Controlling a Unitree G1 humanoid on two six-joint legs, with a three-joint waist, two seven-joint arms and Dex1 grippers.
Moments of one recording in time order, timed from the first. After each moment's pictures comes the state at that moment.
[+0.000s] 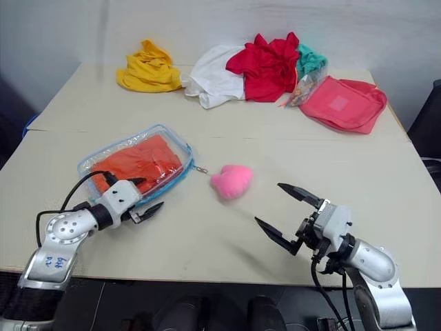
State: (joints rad) left arm -0.16 0.63 0.04 -0.13 0.05 0.18 -0.60; right arm 0.13 -0.53 -0.12 -0.44 0.48 -0.10 0.85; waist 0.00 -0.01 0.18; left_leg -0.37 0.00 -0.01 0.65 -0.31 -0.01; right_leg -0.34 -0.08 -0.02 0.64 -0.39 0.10
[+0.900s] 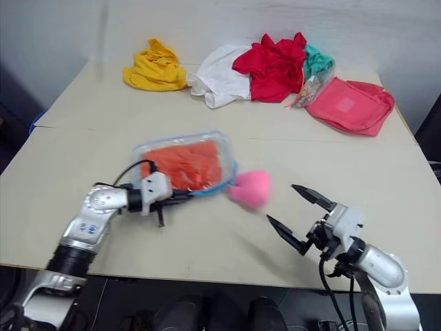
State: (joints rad) left arm -0.48 0.50 -0.19 0.21 -0.08 -0.08 -1.03; right arm 0.25 -0.52 -0.24 -0.40 0.48 -0.13 0.84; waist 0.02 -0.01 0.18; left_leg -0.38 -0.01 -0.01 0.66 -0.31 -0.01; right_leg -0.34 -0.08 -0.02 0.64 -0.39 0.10
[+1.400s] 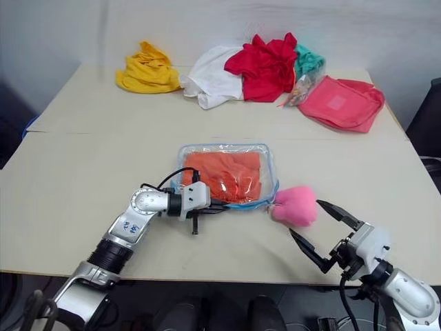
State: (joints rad) left arm -0.52 0.37 -0.29 0.21 0.00 0.00 -0.96; right arm 0.40 -0.52 -0.33 -0.43 0.48 -0.17 0.84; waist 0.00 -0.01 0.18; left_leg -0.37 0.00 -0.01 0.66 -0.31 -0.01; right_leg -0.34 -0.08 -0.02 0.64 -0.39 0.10
